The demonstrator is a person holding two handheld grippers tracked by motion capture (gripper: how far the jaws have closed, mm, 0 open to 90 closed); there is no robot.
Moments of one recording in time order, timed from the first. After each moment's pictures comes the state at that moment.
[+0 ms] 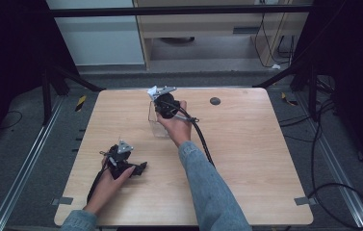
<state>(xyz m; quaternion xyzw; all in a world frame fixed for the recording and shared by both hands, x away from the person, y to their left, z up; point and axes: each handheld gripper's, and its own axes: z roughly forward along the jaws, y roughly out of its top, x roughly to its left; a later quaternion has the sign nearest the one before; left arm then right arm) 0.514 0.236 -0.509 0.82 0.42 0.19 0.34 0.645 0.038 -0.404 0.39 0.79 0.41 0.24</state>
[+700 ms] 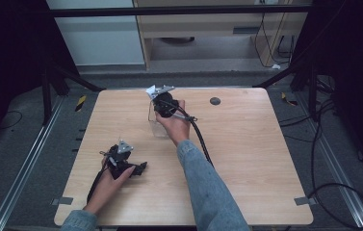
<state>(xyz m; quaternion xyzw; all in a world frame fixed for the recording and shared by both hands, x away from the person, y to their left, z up) 0.514 0.236 -0.509 0.82 0.43 0.19 0.34 0.651 0.043 -0.405 0.39 0.79 0.41 0.24</state>
